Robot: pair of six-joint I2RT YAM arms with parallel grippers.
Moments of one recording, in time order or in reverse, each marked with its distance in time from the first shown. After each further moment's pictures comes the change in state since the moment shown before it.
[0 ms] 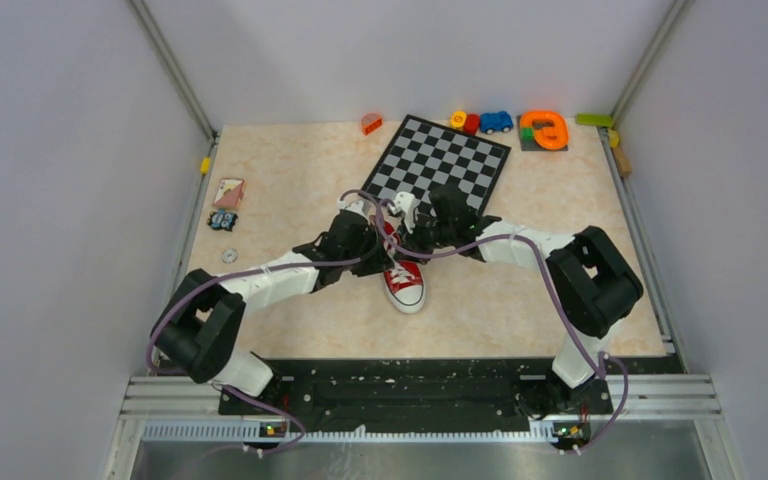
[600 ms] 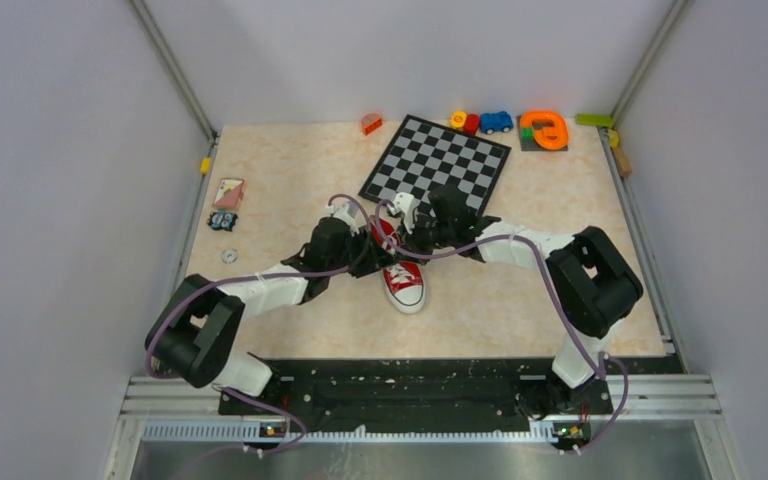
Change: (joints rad) left arm 0.087 -0.028 -0.165 0.331 0.205 -0.106; right arm 0.004 0.000 0.000 0.000 0.006 0.000
